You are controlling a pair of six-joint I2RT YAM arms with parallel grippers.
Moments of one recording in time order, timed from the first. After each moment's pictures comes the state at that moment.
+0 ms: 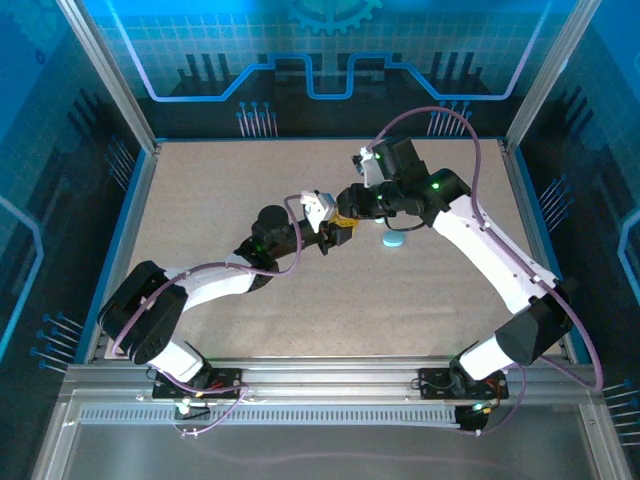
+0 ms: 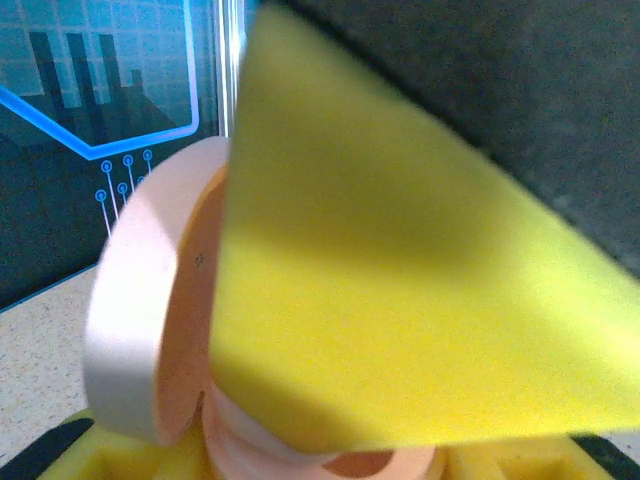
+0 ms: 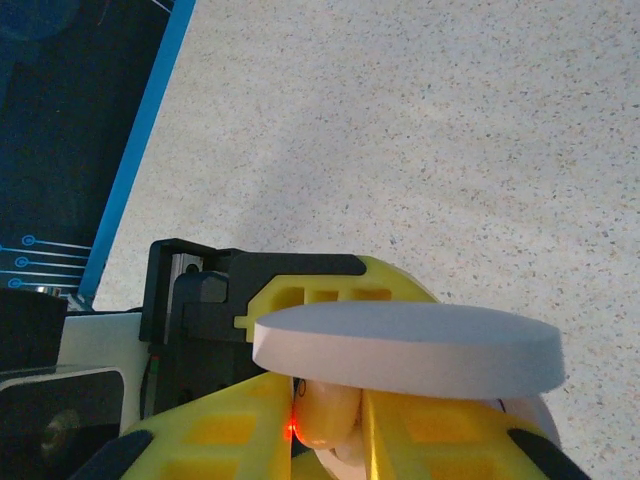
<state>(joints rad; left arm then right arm) -0.63 1.54 0.78 0.77 0.41 -0.06 0.57 1.51 1.58 -0.89 -0.32 0.47</state>
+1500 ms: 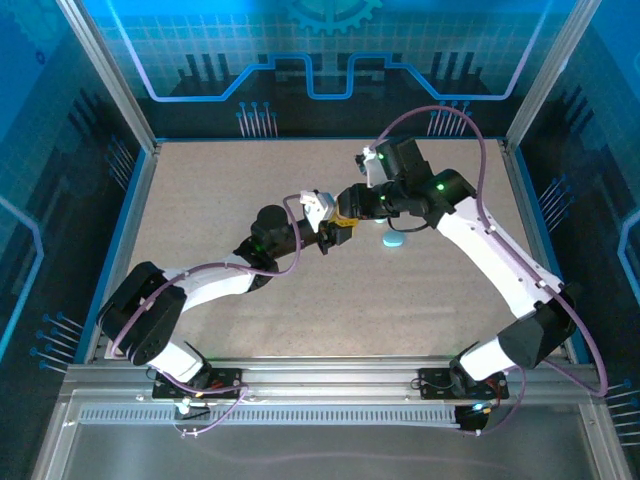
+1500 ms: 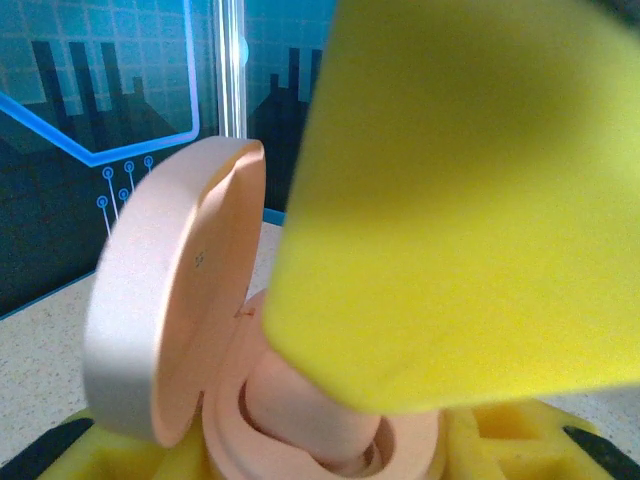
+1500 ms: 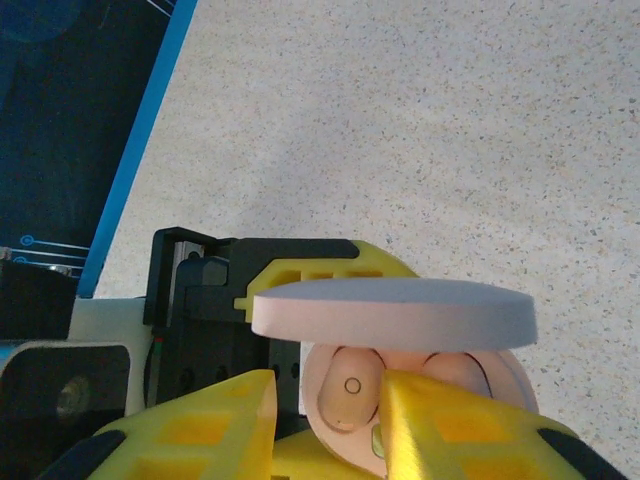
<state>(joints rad) -0.63 1.54 0.78 0.78 0.41 -0.06 0.57 1.48 1.59 -0.91 -0.31 0.46</state>
